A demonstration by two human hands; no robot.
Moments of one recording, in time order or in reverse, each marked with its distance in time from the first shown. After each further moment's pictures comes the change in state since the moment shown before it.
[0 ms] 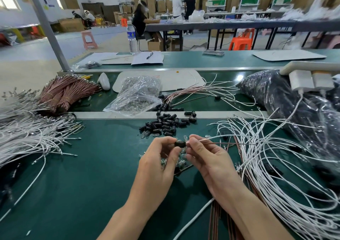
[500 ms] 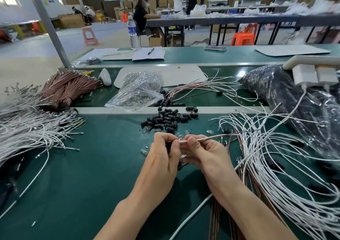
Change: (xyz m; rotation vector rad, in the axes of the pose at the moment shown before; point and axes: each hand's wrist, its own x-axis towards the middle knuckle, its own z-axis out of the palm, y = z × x) left_hand -0.004 -0.003 0.001 0.023 -0.117 -0.100; right_hand -0.009 0.002 0.008 -0.236 -0.102 -0.073
